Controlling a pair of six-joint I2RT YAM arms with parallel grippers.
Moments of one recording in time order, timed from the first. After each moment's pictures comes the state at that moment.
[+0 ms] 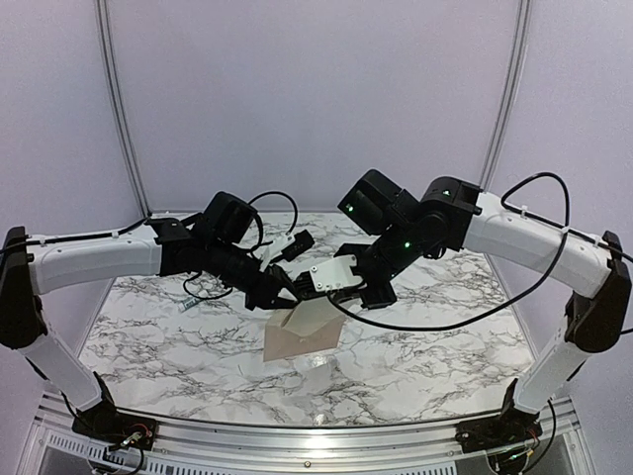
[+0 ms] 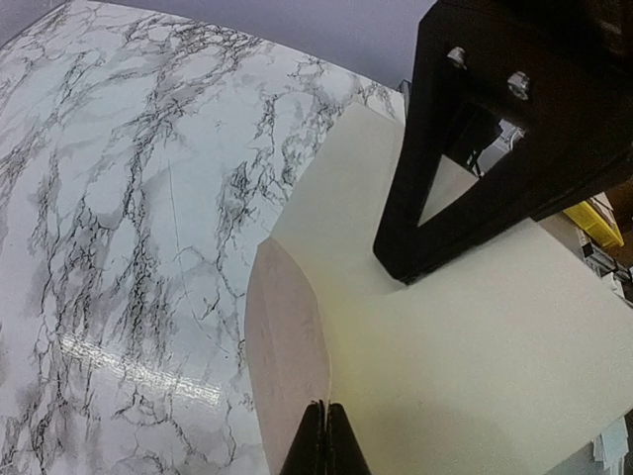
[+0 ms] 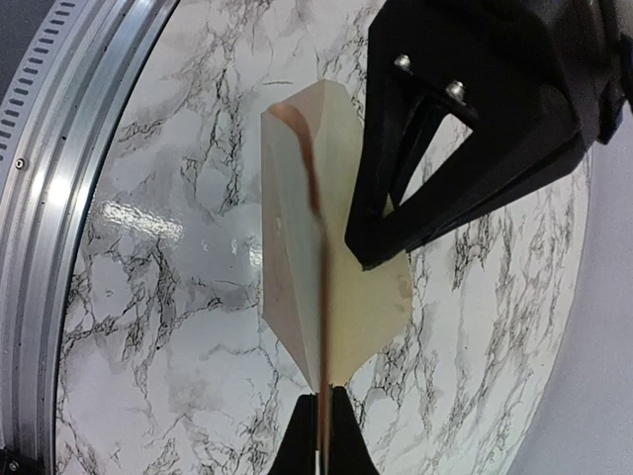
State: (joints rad) left arm -0.84 1.58 1.21 -0.39 0.68 0.09; right arm 1.03 1.62 1.64 -1.06 -0.12 -0.89
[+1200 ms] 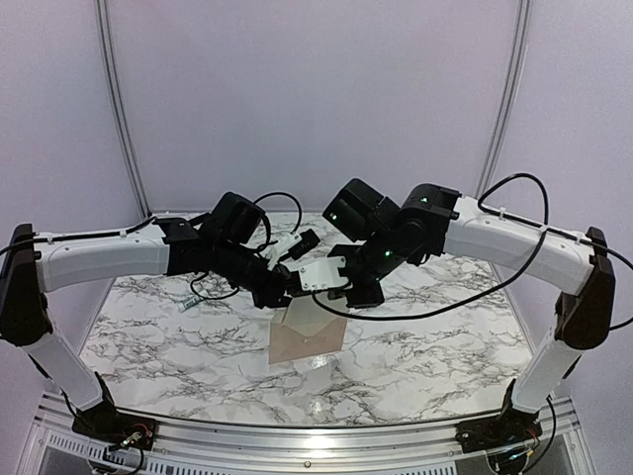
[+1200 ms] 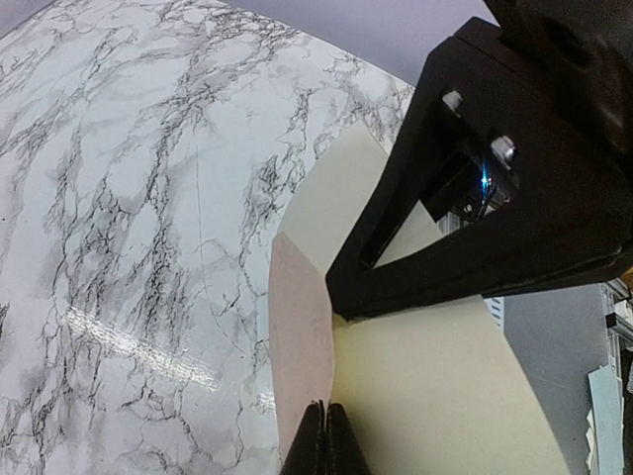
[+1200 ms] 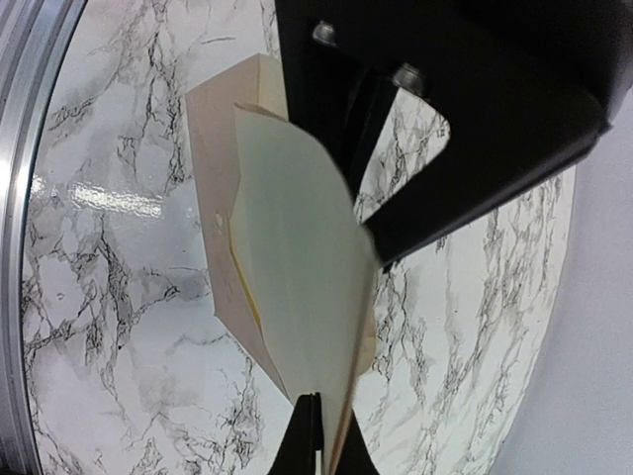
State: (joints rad) left arm -0.86 1.62 1.24 -0.39 0.59 0.02; right arm 1.04 1.69 1.65 -1.03 0.02 -0.81
